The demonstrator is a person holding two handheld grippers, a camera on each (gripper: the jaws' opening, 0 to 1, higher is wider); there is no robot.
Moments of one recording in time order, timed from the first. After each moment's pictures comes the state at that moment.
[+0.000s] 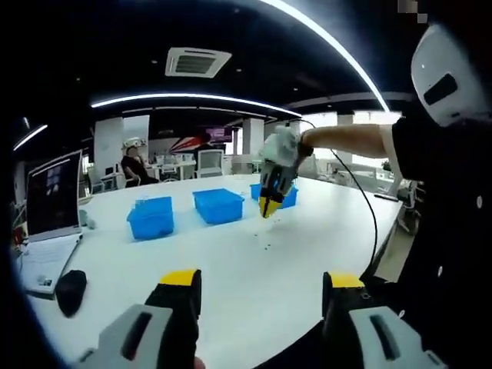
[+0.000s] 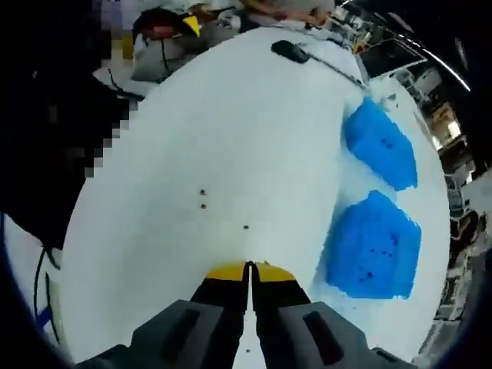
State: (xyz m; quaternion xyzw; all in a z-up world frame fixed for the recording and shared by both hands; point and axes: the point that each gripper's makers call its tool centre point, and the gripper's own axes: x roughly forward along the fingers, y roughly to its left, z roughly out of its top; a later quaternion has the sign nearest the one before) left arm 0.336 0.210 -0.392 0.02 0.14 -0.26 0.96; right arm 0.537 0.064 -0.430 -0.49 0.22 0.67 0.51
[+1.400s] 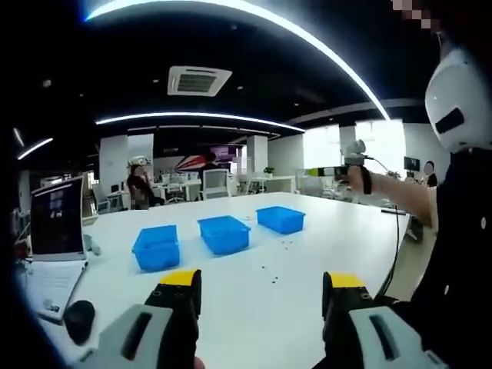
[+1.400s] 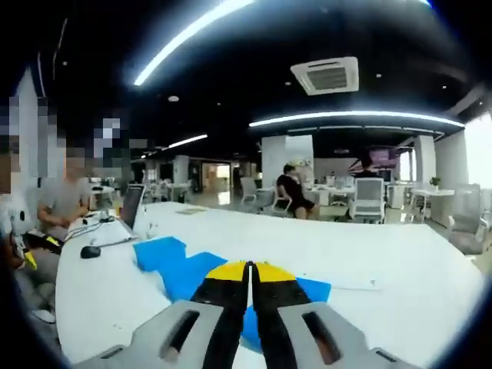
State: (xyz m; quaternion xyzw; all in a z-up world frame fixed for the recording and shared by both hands) left arm 0.356 0.206 -0.353 0.03 0.09 -0.24 0.97; right arm 0.654 -0.108 -0.282 -0.01 0.03 0.31 0.95
